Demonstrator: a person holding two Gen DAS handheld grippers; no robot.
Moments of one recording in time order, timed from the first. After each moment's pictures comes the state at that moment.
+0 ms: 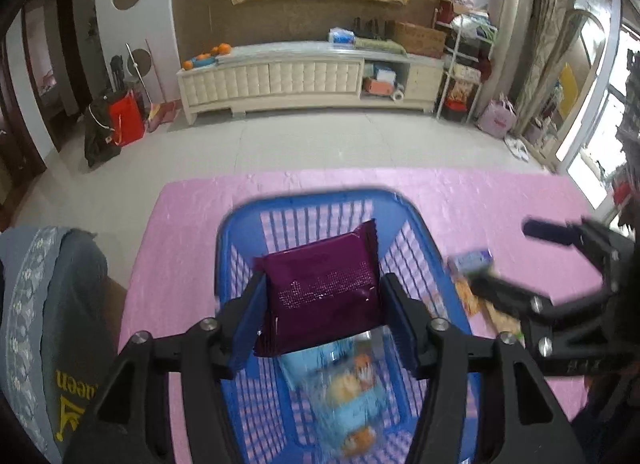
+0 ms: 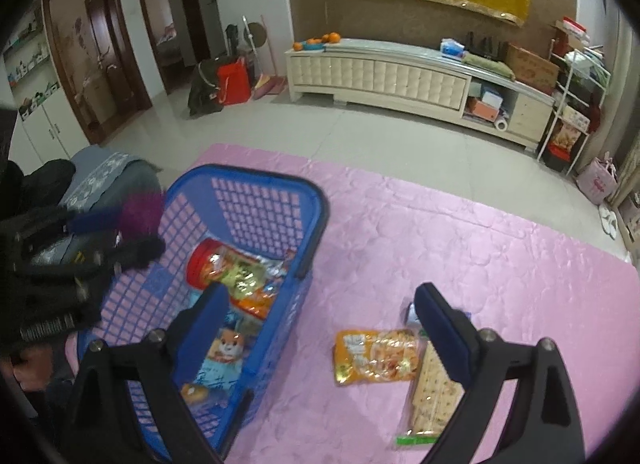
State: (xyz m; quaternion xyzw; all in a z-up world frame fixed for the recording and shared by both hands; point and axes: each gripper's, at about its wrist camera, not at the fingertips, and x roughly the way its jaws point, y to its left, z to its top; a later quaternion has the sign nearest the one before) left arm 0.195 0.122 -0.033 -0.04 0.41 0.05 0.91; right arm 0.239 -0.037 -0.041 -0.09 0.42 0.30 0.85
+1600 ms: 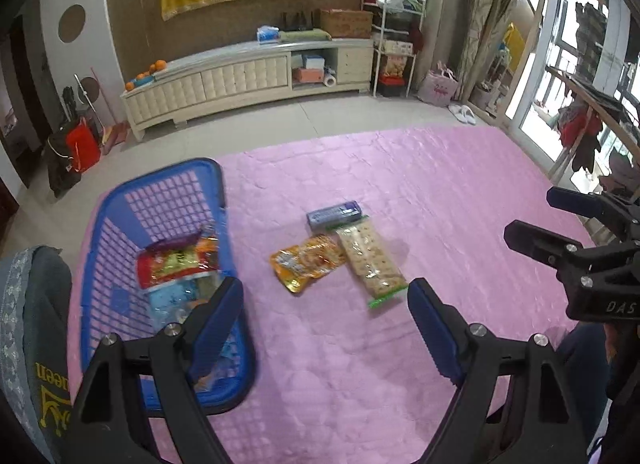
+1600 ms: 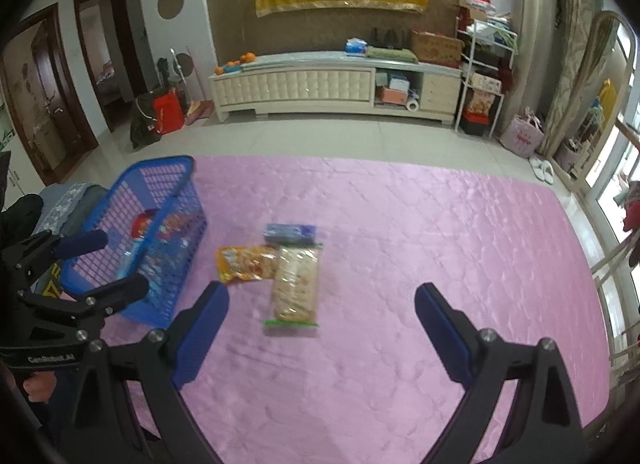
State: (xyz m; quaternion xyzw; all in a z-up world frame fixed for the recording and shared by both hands) left arm 0.144 -0.058 -0.034 0.01 0.43 -0.04 0.90; right arm 0.177 -0.228 -0.019 -0.05 0.42 0.19 0.89
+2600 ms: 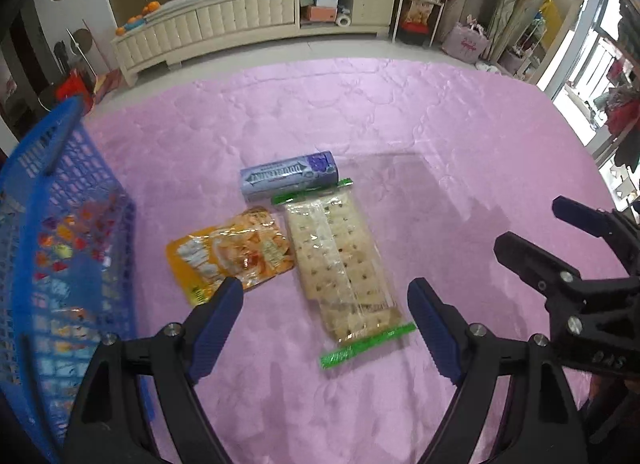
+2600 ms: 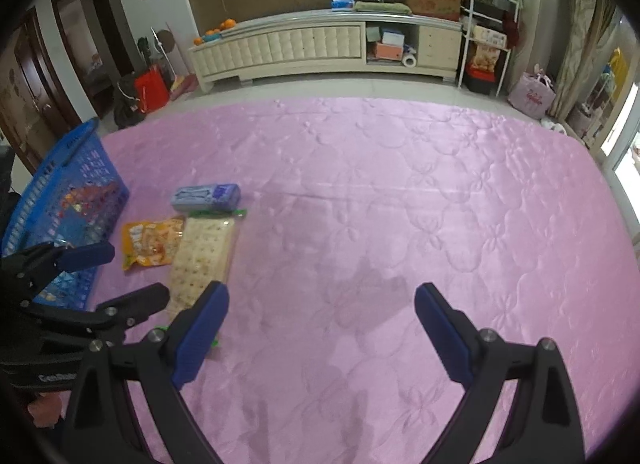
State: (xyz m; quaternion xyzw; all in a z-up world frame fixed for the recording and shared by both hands) left arm 0.252 -0.115 -0.150 -0.02 0.53 0.00 0.85; right arm 0.264 -0.265 -0.132 -0.04 0.47 0.19 0.86
